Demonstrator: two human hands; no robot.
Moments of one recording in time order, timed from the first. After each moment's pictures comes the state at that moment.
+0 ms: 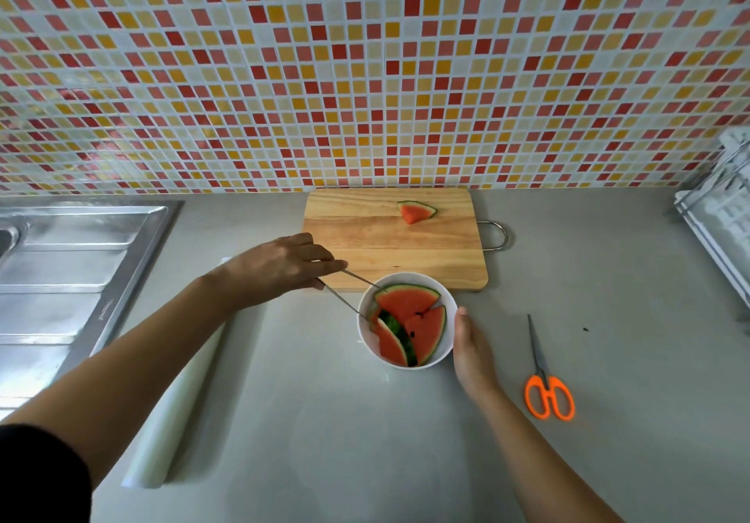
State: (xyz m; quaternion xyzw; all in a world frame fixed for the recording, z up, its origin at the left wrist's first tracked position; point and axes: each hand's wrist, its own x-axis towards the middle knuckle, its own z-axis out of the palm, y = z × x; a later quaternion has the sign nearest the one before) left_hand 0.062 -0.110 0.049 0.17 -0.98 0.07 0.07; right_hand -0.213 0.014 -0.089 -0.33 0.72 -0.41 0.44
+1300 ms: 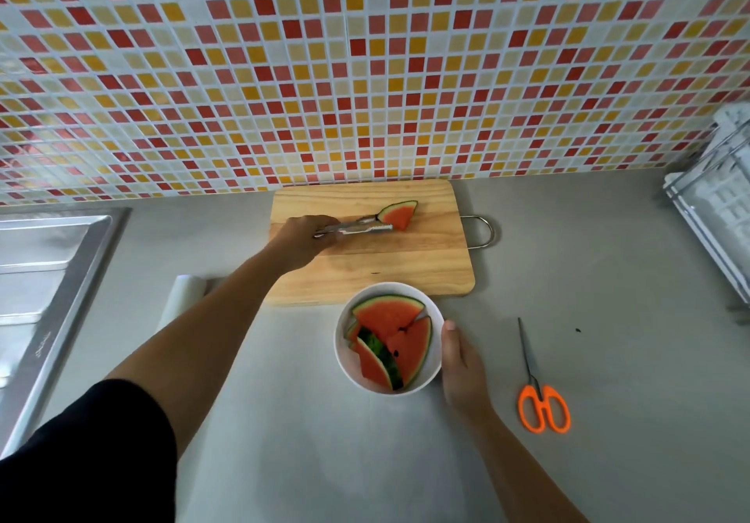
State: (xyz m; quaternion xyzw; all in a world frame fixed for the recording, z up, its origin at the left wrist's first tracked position) left_hand -0.008 -0.200 -0.025 0.55 -0.79 -0.27 0.07; right_hand -0.210 0.017 -0.096 -0.32 0.70 -0.48 0.41
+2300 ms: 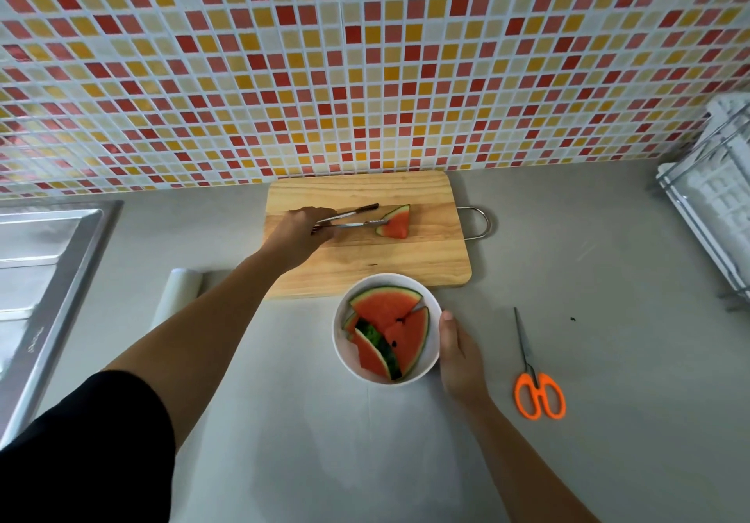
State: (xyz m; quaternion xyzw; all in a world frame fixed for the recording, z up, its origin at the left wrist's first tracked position) left_hand -0.008 -0.193 -0.031 0.53 -0.80 -0.23 0.13; right_hand -0.208 0.017 -0.086 -0.33 0.69 -0.50 0.41
